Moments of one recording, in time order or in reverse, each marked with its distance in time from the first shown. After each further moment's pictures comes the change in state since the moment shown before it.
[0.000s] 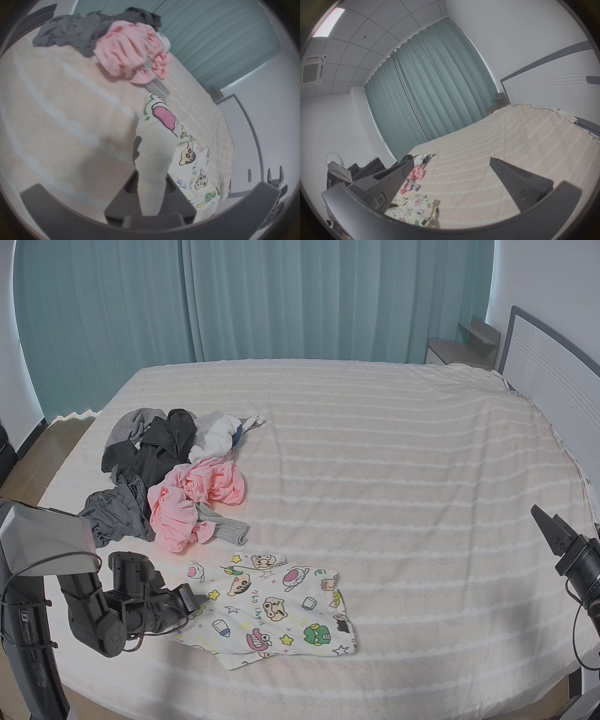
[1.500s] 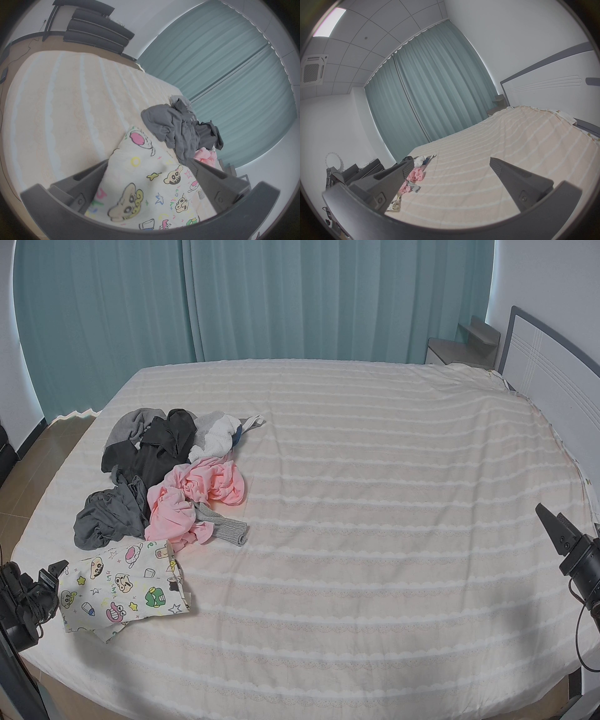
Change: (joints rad) left arm 0.946 0.073 0.025 -0.280 -0.320 -0.050; right arm -0.005 -0.030 0.000 0.013 -0.002 -0.001
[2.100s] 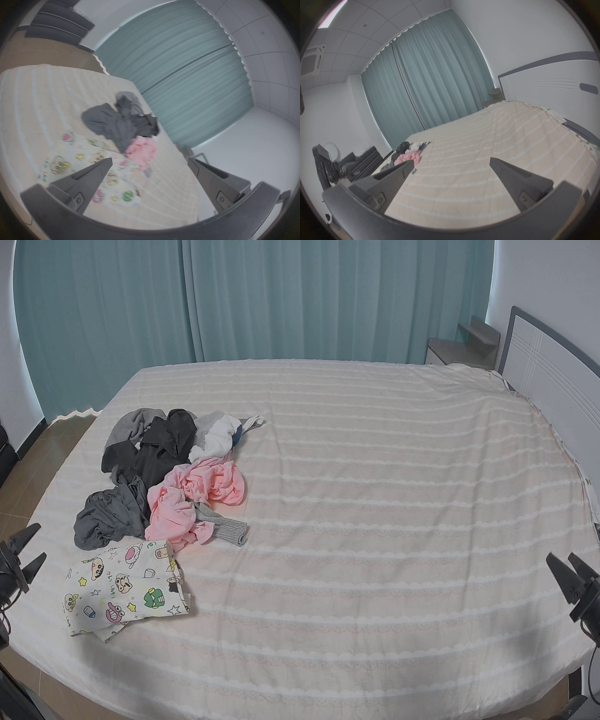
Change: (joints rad) left arm 0.140 -0.447 0.160 -0.076 -0.584 -0.174; right arm -0.003 -0.350 0.000 0.485 -0.001 -0.063
